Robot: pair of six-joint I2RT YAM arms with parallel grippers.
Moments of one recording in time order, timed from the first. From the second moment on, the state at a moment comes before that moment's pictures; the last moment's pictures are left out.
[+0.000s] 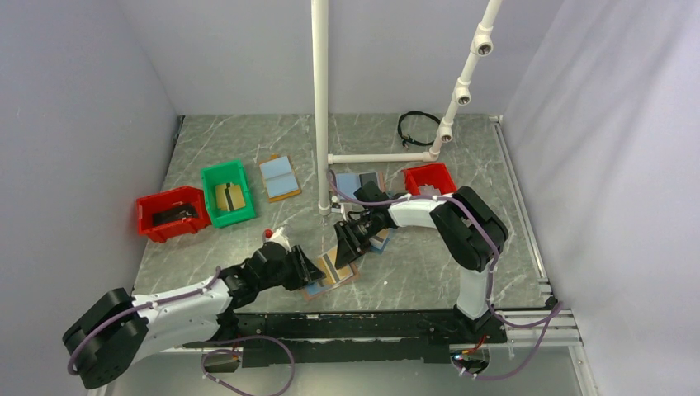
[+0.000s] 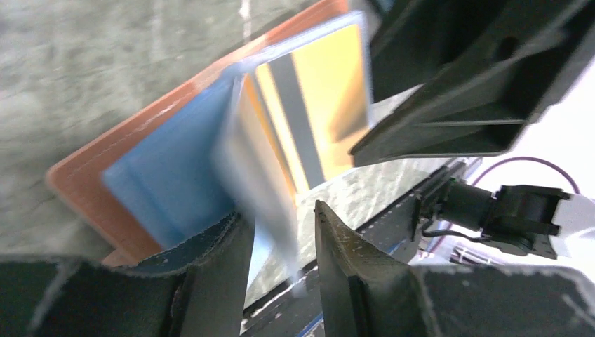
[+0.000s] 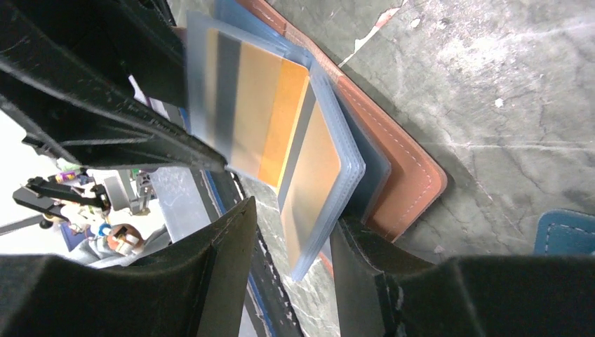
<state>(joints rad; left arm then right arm) -0.84 0.96 0.17 0.19 0.08 -1.15 0.68 1.90 1.01 -0.27 -0.92 0.20</state>
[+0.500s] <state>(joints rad) -0.84 0.91 0.17 0.06 0.03 -1.18 0.69 1.90 1.03 -0.31 -0.87 0.17</state>
